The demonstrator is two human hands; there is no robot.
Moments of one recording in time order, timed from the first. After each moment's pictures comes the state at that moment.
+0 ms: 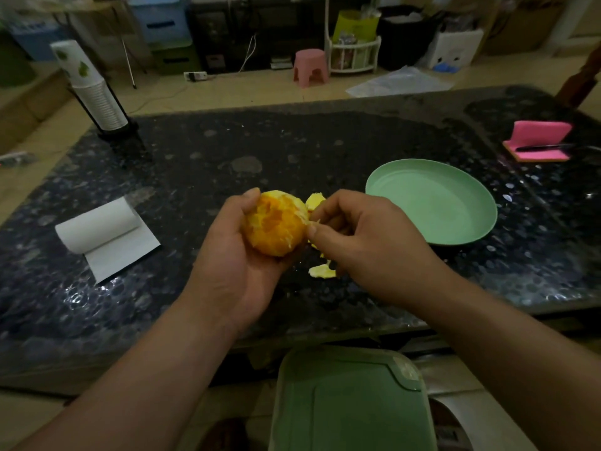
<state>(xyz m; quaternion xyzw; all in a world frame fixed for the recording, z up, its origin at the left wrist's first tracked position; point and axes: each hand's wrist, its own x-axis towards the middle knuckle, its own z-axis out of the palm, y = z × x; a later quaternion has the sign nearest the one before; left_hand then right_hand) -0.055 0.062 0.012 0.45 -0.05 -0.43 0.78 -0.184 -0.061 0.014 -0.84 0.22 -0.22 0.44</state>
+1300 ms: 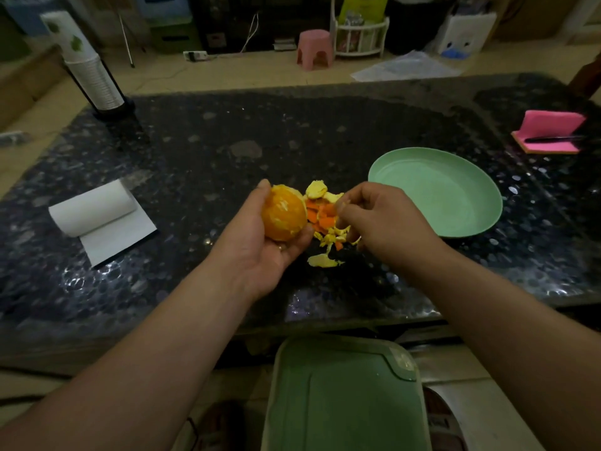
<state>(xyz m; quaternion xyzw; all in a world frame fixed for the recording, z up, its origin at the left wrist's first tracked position) -0.048 0.033 -0.002 0.49 0.08 -0.46 0.74 -0.176 -0.099 -0.012 -0.78 0.35 -0.18 0.48</state>
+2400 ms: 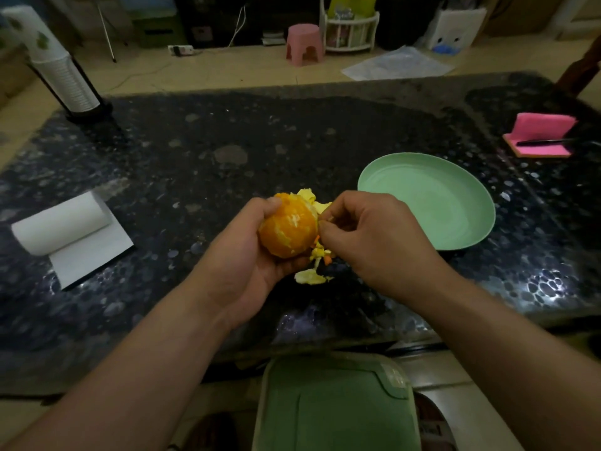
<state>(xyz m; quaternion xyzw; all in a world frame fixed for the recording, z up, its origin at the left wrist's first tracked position) -0.047 0.026 -0.001 0.53 -0.09 -0.49 0.69 -0.178 -0.101 0.000 -0.86 0.28 -0.21 0.37</state>
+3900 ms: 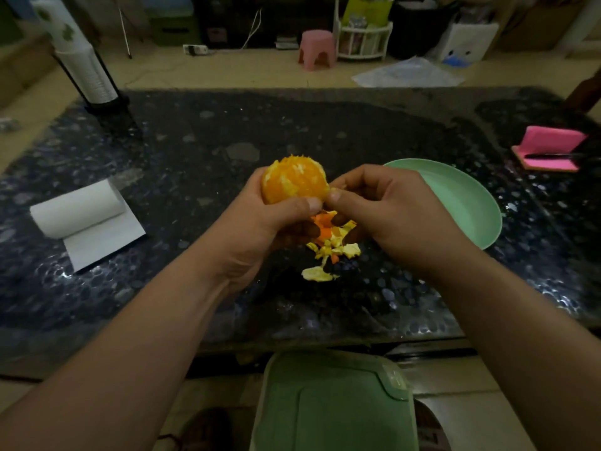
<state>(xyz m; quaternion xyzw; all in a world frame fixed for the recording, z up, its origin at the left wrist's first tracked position) -0.030 0.025 0.005 0.58 -0.25 -0.42 0.65 -0.175 -0.110 0.024 -0.81 0.25 -0.20 0.50</state>
